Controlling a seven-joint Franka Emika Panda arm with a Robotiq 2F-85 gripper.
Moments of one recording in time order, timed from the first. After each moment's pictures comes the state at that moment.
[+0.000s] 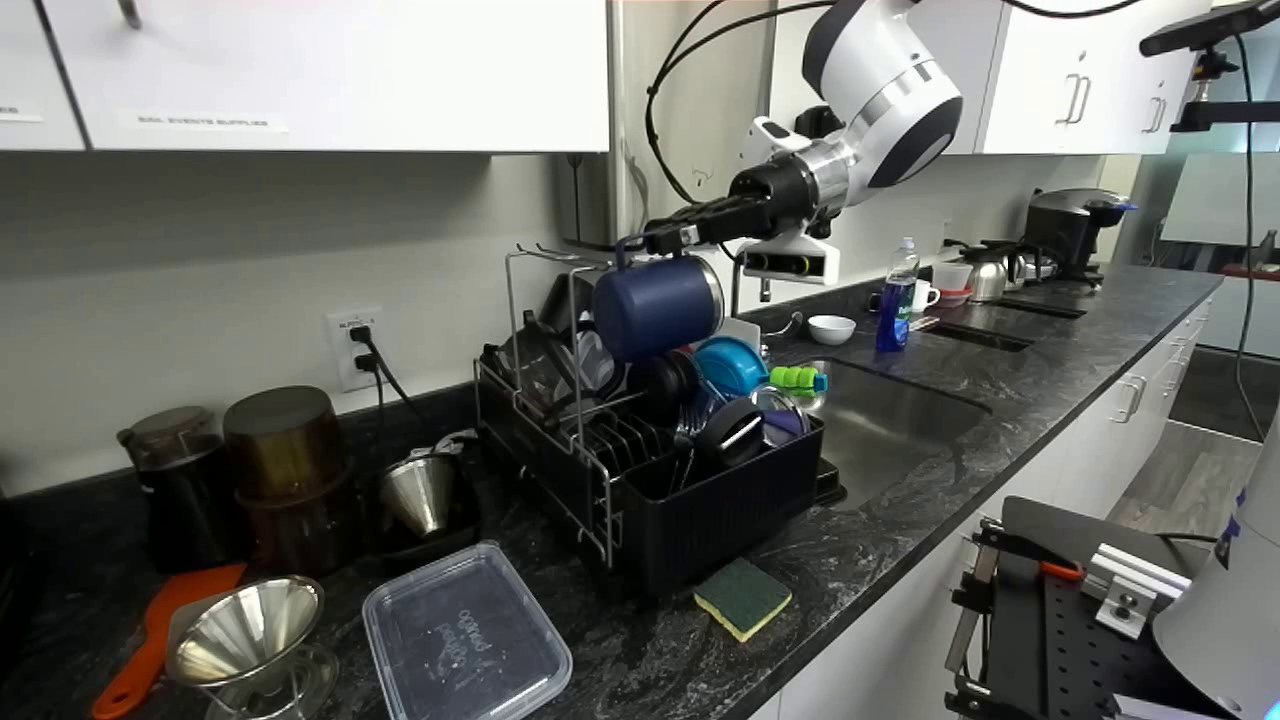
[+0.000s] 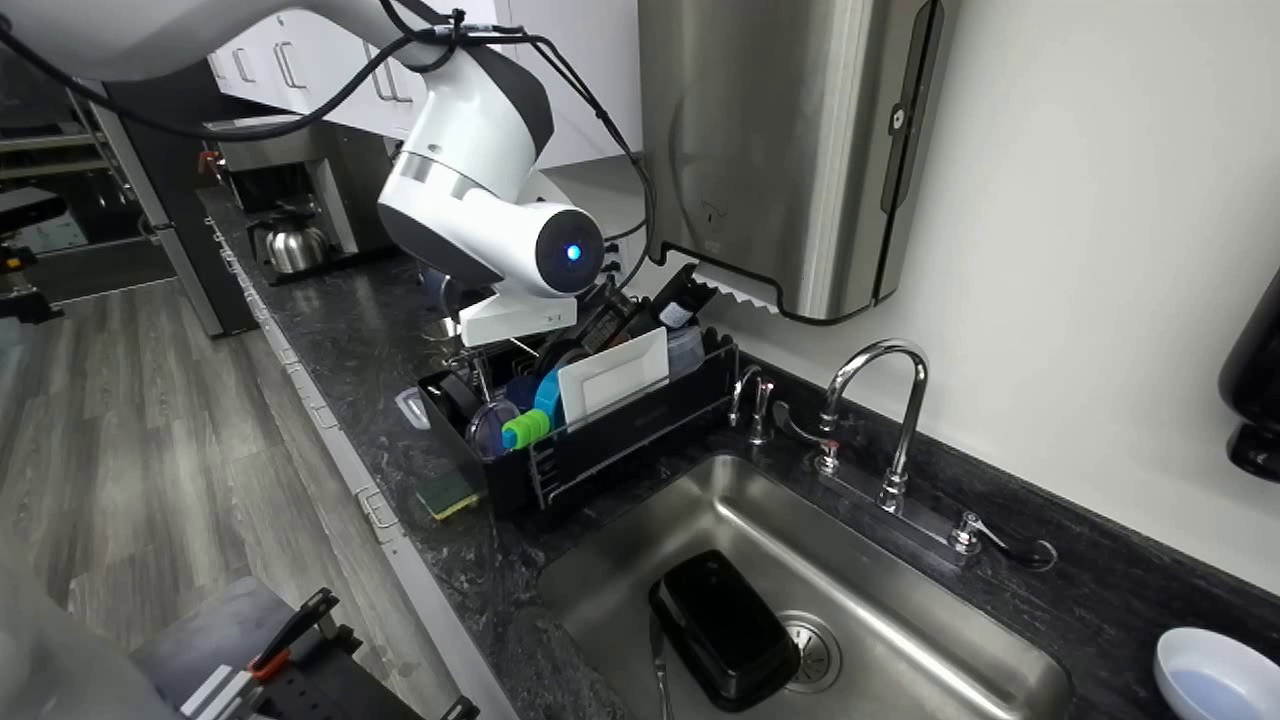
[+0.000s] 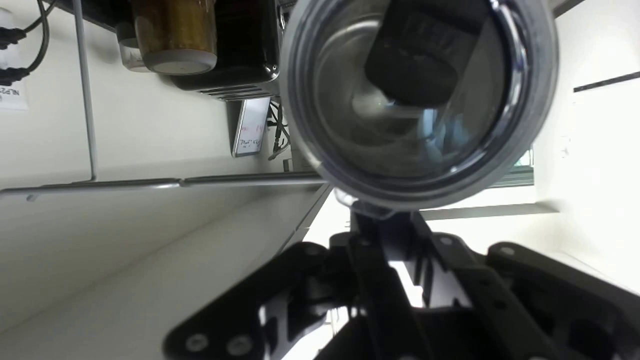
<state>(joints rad) -0.10 -0.15 -0.08 -2.46 1.52 1.93 -2.20</state>
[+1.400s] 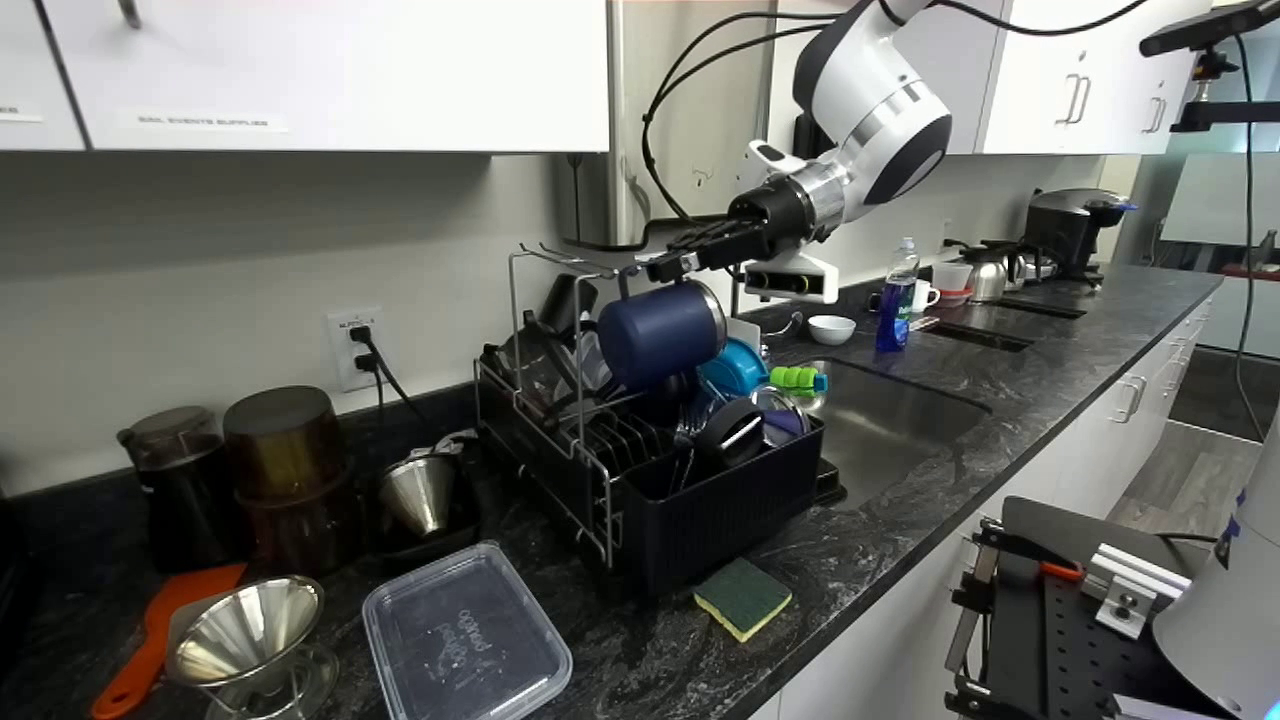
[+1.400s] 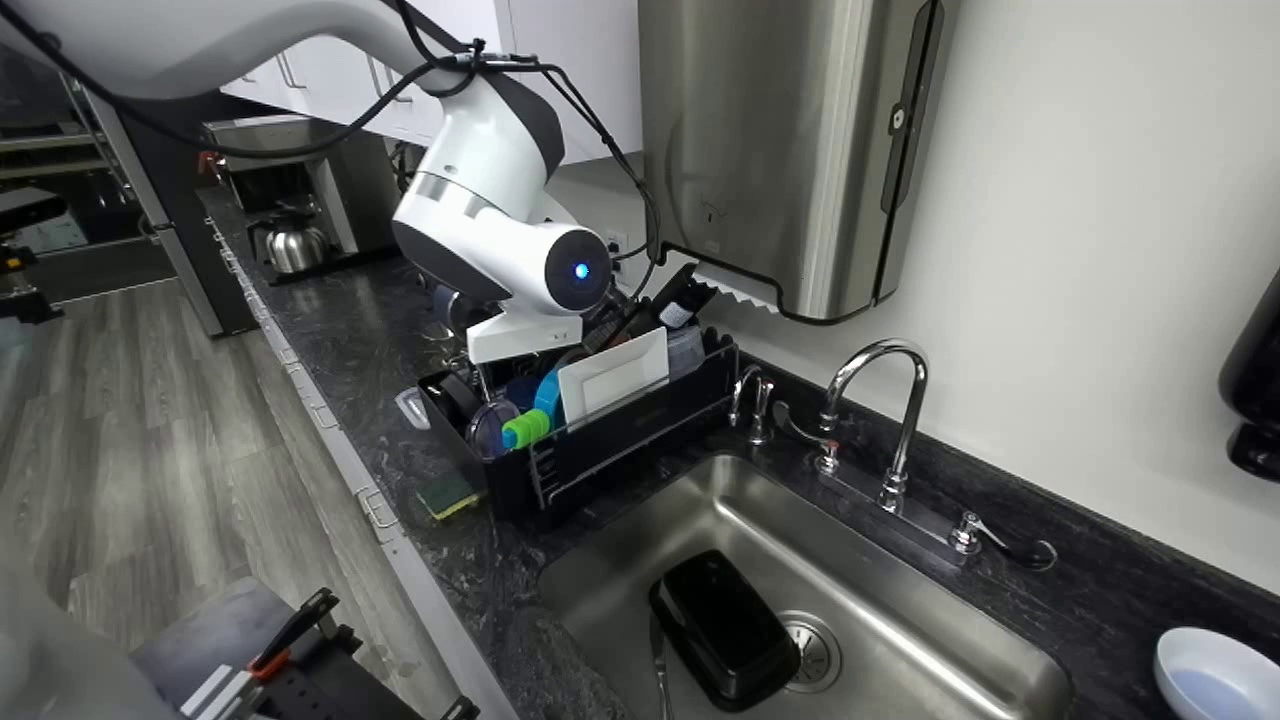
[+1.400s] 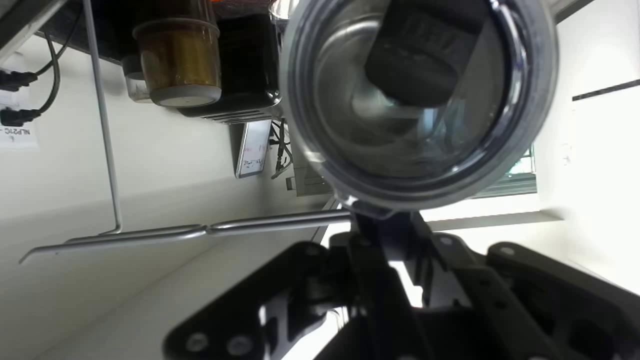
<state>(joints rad) -0.10 -0.10 -0.09 -2.45 1.50 1.94 -2.21</state>
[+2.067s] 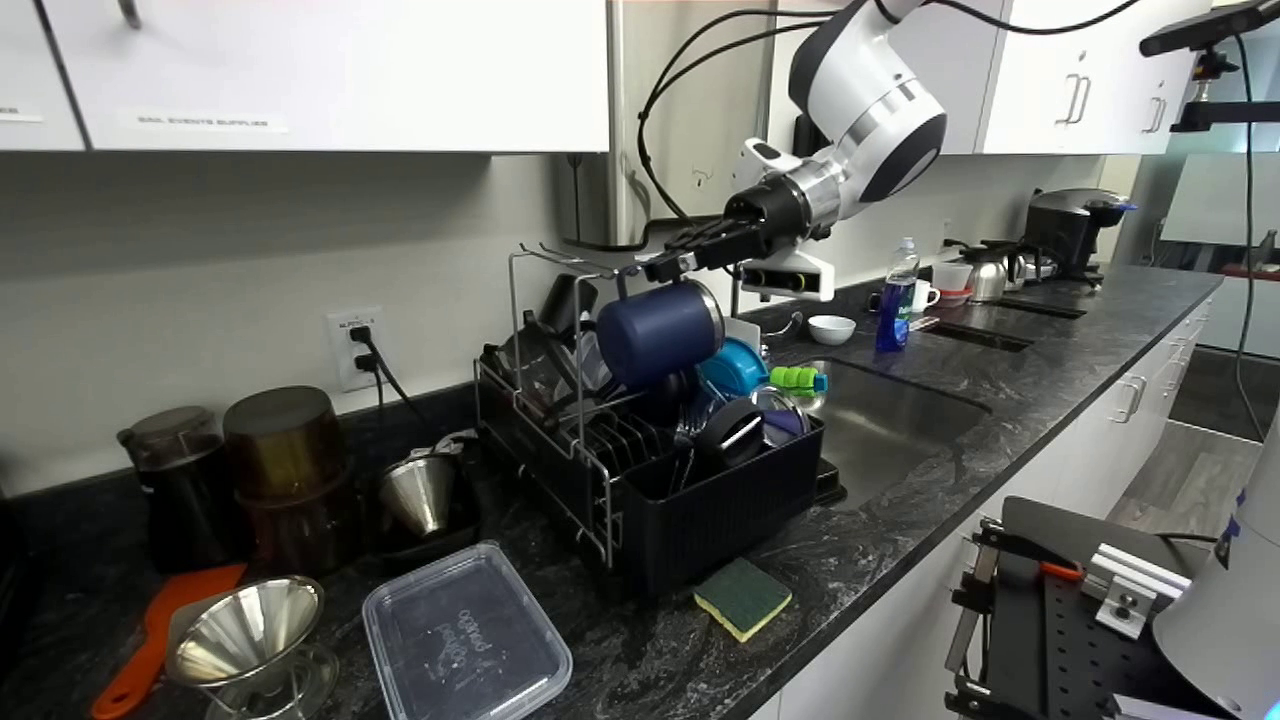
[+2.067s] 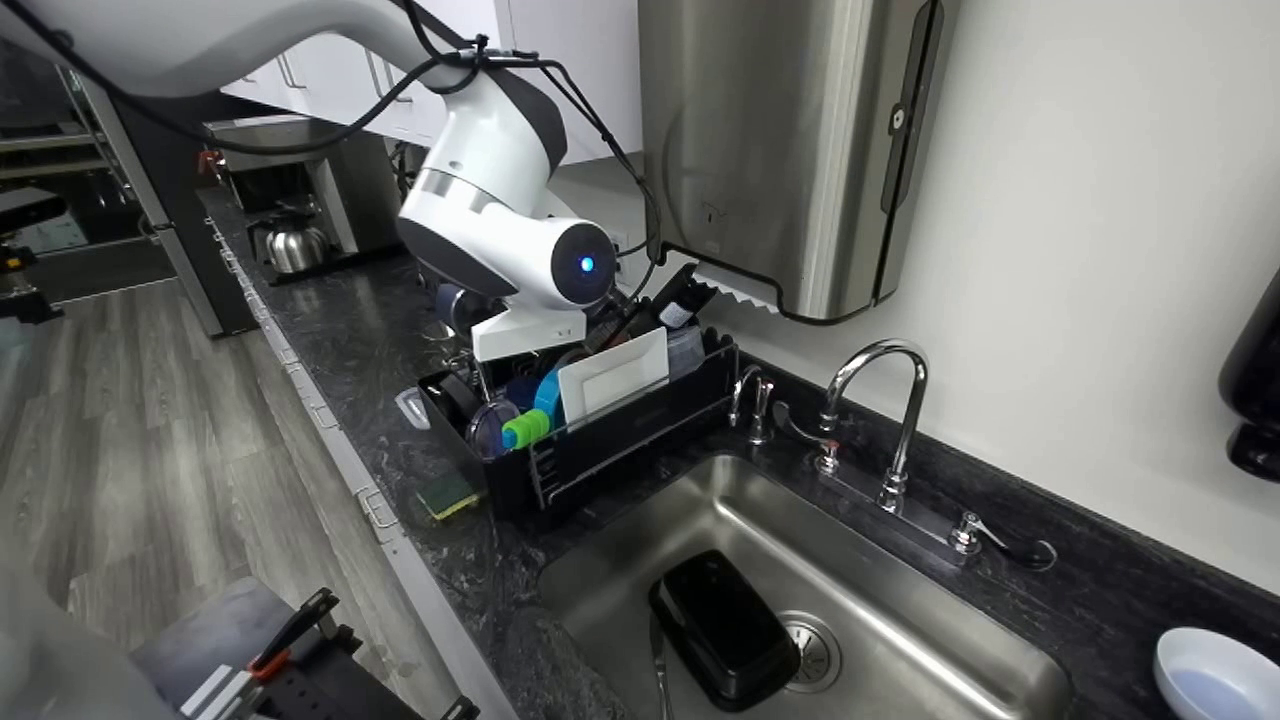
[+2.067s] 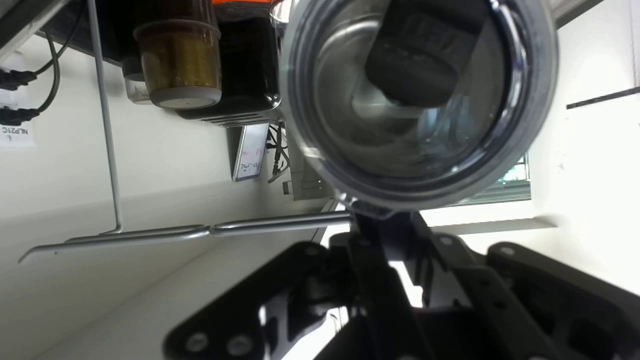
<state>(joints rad) -0.10 -0.08 -0.09 -2.44 1.48 1.94 -2.21</state>
